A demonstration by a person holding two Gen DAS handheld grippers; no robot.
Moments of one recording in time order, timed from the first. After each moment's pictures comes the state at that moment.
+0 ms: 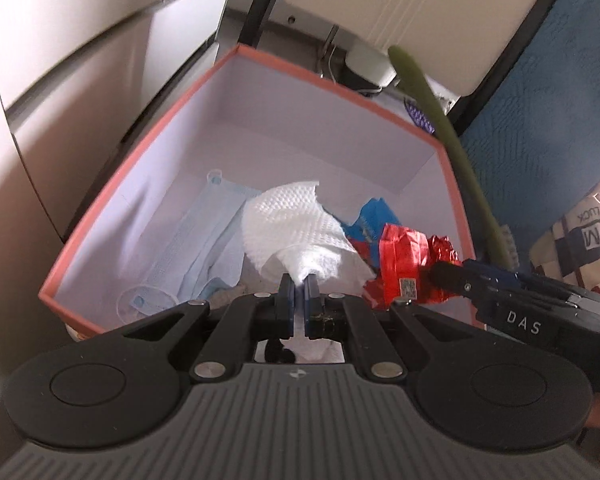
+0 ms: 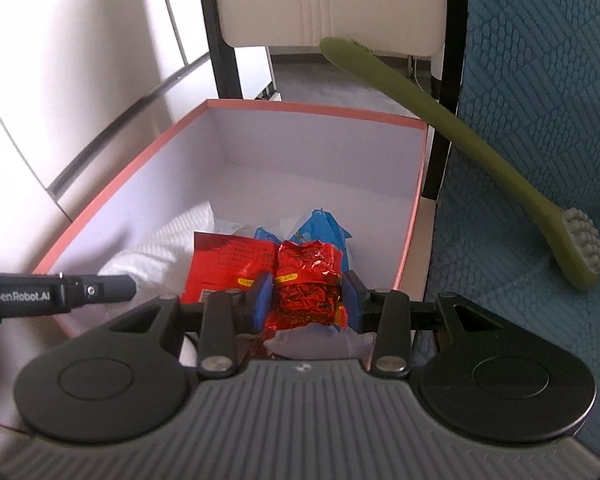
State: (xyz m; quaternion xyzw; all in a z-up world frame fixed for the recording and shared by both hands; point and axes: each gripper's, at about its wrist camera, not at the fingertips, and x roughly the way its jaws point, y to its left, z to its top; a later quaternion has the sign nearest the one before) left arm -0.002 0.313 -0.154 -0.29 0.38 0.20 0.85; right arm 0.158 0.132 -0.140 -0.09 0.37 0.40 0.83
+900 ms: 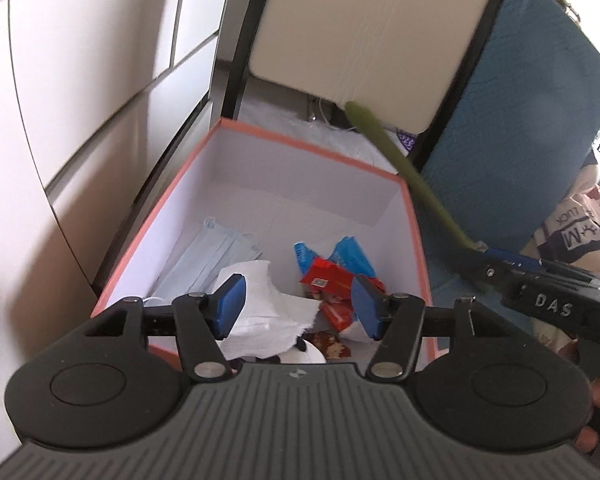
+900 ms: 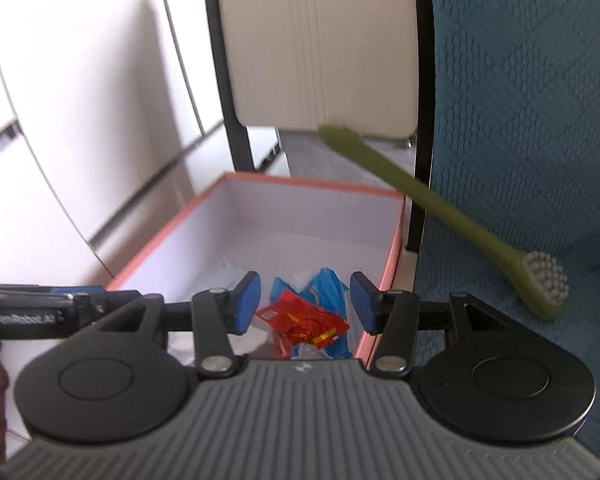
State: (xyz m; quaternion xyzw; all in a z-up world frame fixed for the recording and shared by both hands) left arm -0.029 0.258 -0.072 -0.23 0.34 0.22 0.89; right arm 0.135 0.075 -0.055 -0.04 0.31 0.42 0.85
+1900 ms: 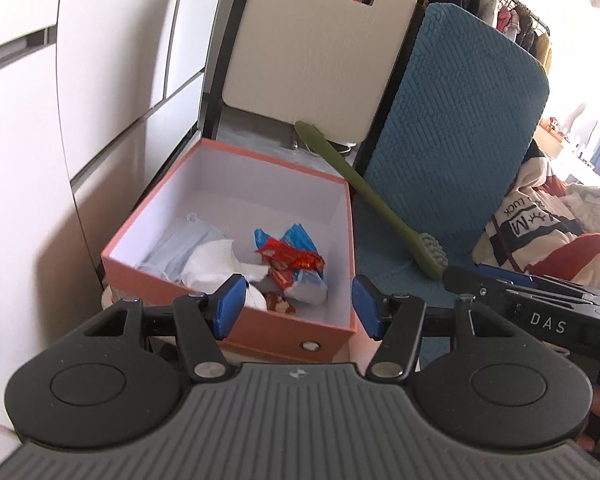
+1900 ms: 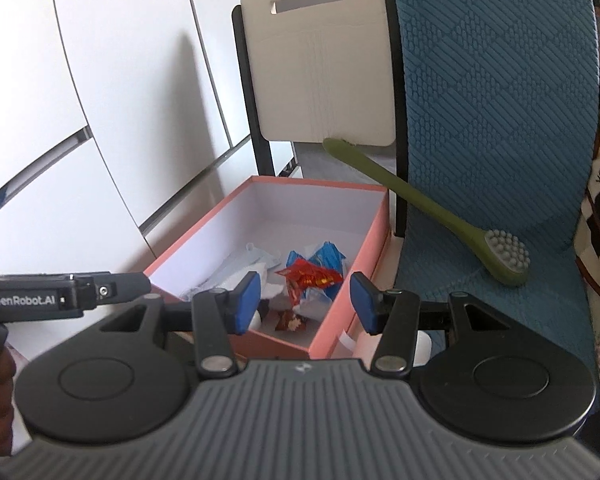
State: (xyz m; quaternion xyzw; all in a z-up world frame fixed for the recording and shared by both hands) left arm -0.109 0.143 -0.025 -0.21 0.29 0.23 0.91; right arm 0.064 -0.031 -0.023 -0.03 0.29 0.44 0.85
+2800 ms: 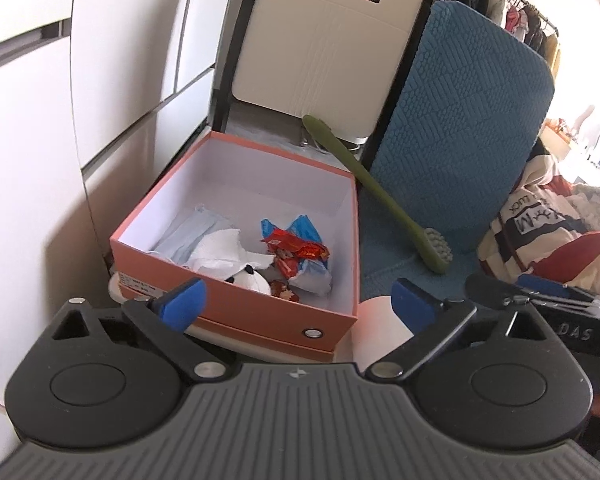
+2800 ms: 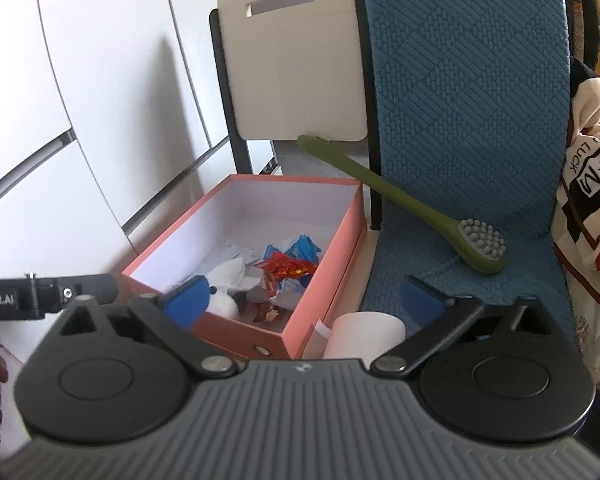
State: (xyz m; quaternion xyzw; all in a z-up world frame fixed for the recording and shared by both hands) left arm -0.114 0.135 -0.026 -0.21 0.30 0.24 0.90; right arm 0.065 -0.054 -0.029 -0.02 0.29 0.41 0.86
